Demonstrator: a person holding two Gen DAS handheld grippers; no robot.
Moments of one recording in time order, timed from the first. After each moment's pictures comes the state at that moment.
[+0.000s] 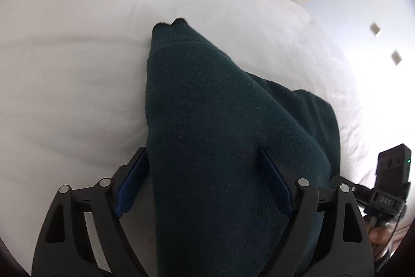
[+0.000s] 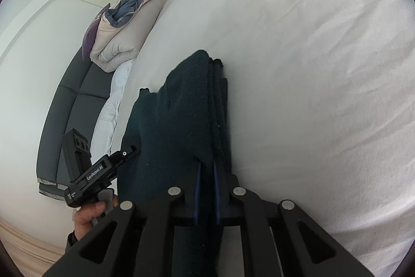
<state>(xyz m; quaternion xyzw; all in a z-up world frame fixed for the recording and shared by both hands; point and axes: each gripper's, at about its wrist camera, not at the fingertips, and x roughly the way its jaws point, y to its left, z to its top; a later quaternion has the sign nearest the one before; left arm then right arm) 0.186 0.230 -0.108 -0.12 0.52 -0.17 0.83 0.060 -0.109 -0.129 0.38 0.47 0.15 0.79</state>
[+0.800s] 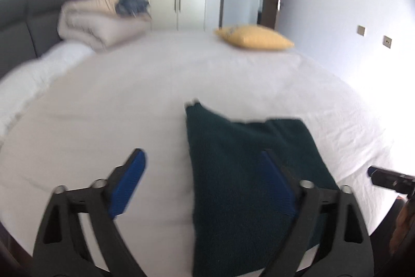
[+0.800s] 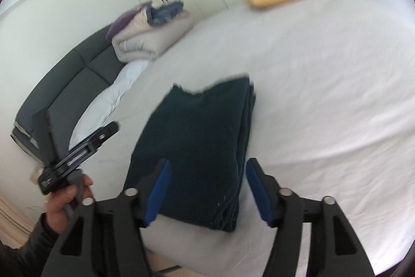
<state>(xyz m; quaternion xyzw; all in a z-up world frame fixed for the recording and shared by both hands) 0.023 0.245 0.008 0.01 0.28 -0.09 0.95 -0.059 -0.058 -0.018 0.18 0.33 0.12 0.92</state>
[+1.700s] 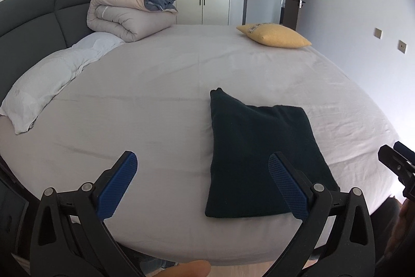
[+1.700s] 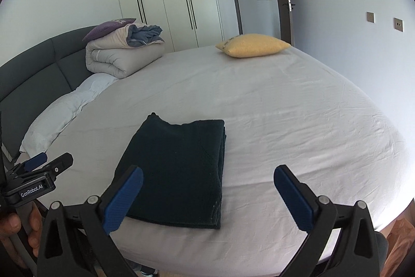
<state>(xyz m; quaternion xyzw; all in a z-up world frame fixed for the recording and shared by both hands) -0.052 0.258 0.024 0.00 0.34 -0.03 0.94 -0.112 -0.016 0.026 0.08 0.31 -0.01 0.95</state>
